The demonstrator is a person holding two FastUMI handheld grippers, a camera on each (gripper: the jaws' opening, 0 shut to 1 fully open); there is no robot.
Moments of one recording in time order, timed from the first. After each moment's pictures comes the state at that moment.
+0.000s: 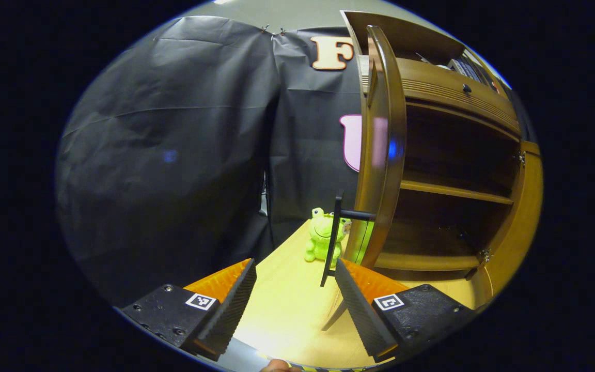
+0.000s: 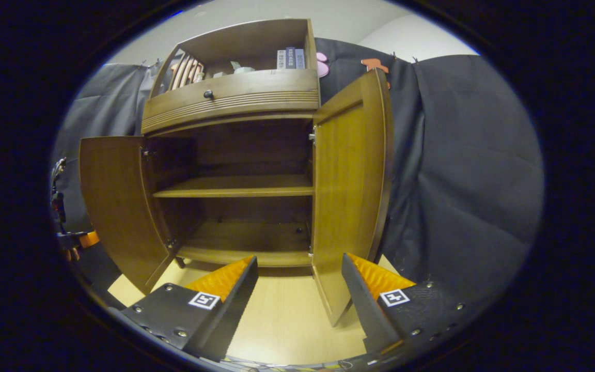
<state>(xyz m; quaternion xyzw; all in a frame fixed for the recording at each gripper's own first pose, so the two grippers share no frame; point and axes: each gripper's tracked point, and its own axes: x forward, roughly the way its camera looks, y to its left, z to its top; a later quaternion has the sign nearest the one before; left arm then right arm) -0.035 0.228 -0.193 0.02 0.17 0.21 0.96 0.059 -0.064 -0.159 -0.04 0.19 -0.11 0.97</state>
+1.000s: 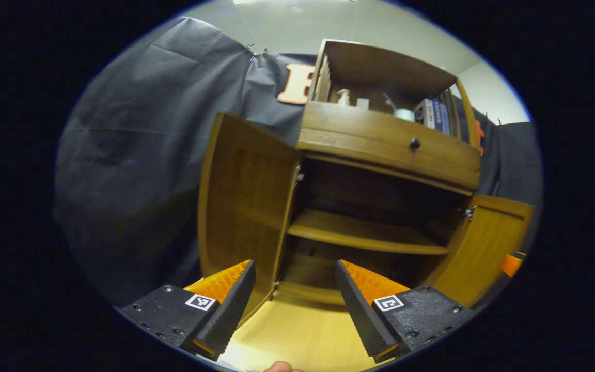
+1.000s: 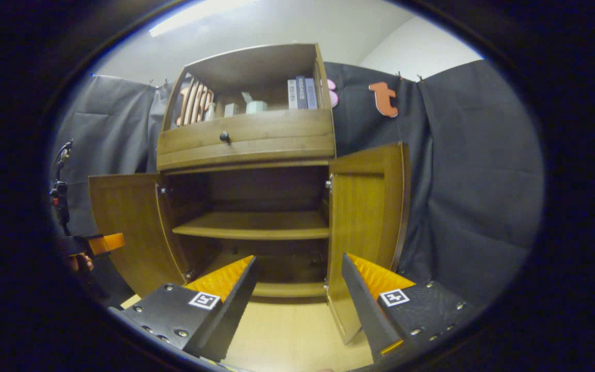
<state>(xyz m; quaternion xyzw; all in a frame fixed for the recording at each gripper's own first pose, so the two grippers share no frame) 0.004 0.078 -0.080 -0.04 0.07 0.07 0.99 0.079 -0.027 -0.051 -0.03 0.09 -0.09 0.99</state>
